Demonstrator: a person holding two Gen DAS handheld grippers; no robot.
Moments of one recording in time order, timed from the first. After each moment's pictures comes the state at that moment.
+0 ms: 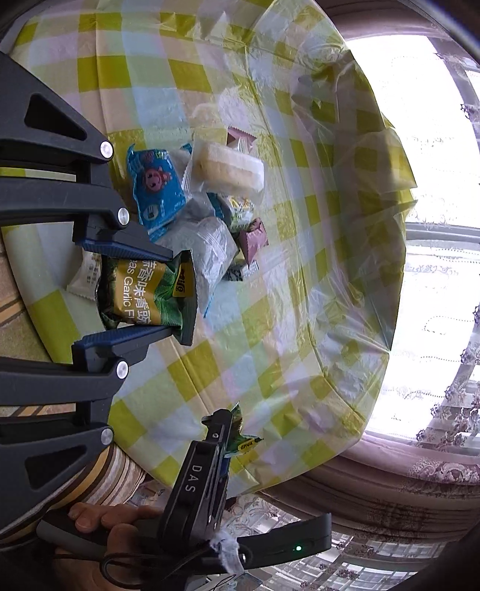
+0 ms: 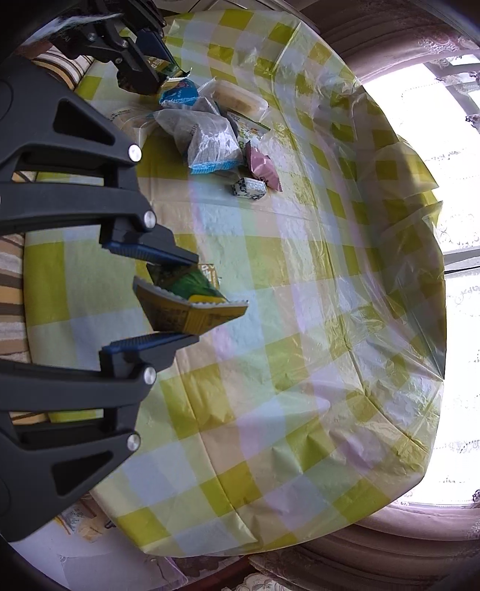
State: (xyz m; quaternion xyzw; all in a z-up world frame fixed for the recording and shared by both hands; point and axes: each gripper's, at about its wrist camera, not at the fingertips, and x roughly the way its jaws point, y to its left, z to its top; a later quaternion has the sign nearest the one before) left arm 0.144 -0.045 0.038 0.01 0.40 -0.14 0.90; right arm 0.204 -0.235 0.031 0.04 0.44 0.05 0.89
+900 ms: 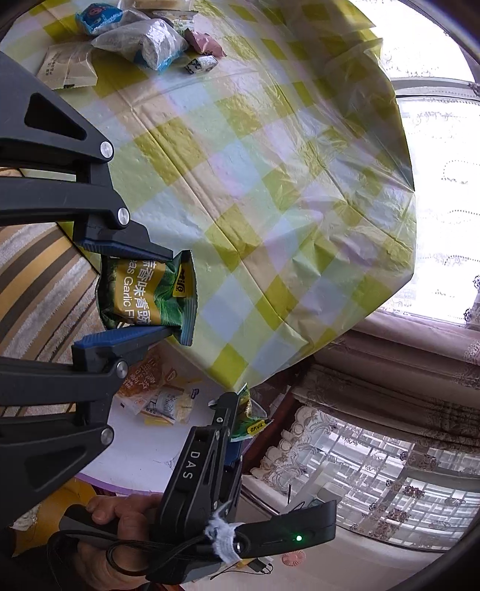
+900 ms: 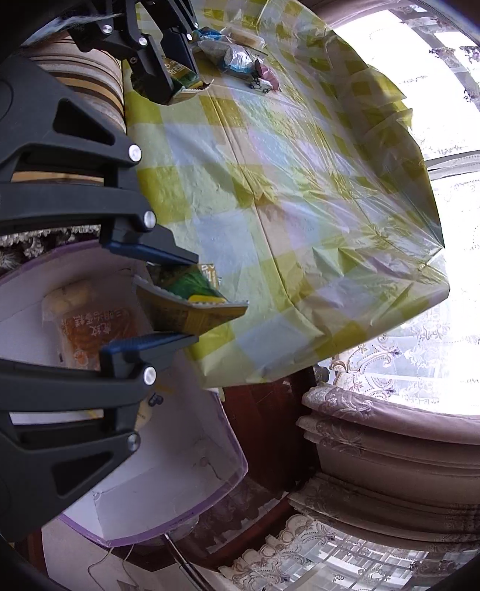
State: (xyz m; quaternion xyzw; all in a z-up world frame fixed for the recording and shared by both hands) left arm 0.128 -0.221 0.040 0.07 0.43 -0.32 0.84; right arm 0.127 -0.411 0.040 0.06 0.45 -0.07 0.89
